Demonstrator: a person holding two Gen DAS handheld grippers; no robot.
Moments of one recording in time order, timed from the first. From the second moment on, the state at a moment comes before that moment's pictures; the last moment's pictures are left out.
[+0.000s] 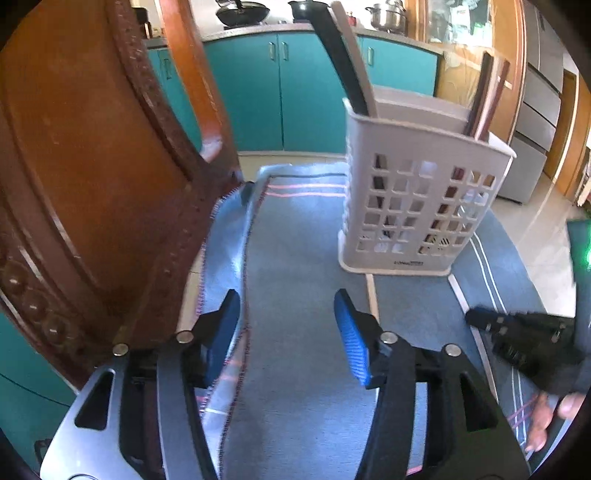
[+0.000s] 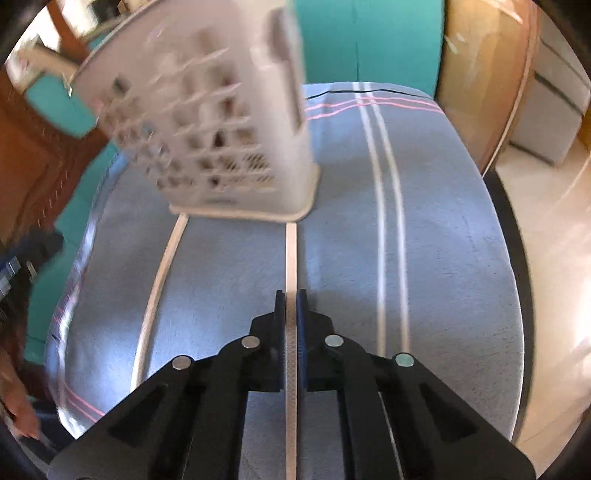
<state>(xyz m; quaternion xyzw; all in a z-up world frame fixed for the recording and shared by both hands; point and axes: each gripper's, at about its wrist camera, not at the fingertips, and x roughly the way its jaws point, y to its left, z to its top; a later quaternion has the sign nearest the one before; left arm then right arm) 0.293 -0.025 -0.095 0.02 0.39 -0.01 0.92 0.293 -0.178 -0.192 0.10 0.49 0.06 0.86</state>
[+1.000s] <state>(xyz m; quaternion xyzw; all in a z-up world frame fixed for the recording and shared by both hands) 0.269 -0.096 -0.149 0.04 0.52 -0.17 0.84 0.308 -0.186 -0.197 0.09 0.48 0.03 0.87</state>
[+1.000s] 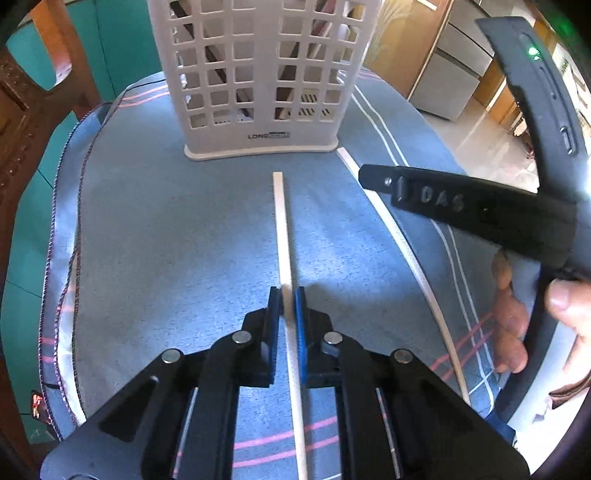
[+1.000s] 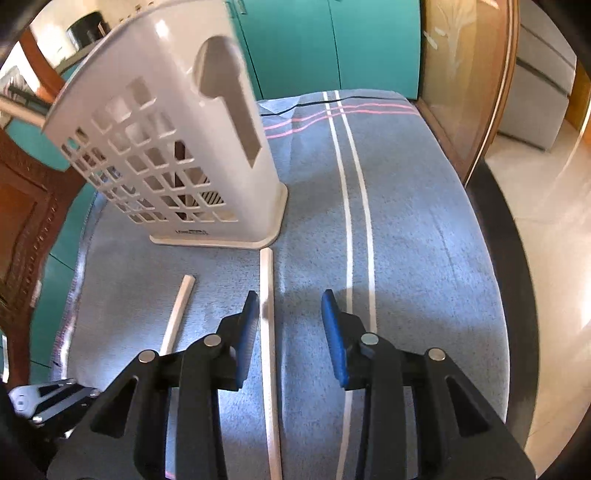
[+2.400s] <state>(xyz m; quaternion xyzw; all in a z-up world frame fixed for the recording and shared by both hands) 0.283 -0.064 -0.147 0.05 0.50 -0.06 0.87 0.299 -0.159 -0.199 0.05 0.49 0.08 0.87</state>
